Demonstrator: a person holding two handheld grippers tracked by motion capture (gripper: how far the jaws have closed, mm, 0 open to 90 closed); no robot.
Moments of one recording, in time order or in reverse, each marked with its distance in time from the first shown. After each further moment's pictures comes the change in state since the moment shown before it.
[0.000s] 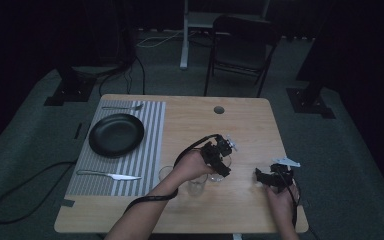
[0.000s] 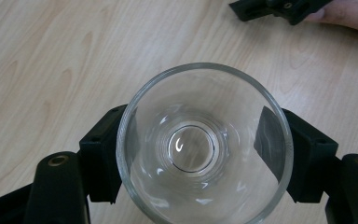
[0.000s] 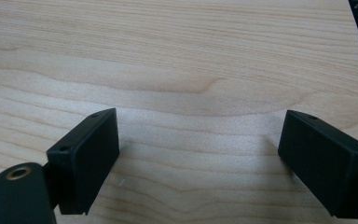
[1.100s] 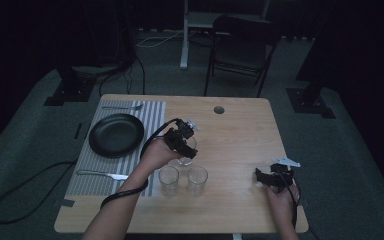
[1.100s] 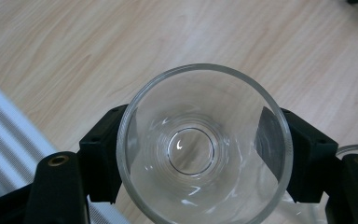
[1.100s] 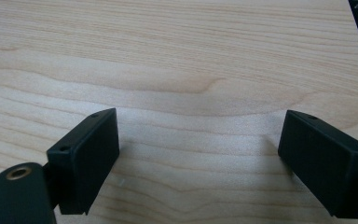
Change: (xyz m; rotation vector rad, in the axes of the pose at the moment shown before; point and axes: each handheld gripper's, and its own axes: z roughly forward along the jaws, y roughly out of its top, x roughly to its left) left arm 0.070 -0.064 -0.049 -0.001 0.130 -0.203; right arm 0.000 0.000 0.000 -0.001 -0.001 -0.002
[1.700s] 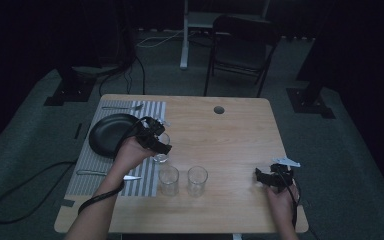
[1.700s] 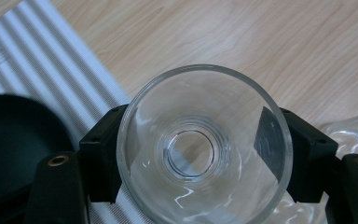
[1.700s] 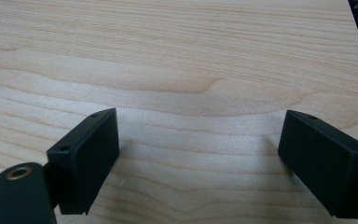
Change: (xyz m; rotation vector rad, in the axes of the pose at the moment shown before) left arm 0.052 -0.056 -0.026 0.004 0.084 -0.139; right arm 0.000 0.000 0.000 0.001 0.000 0.001
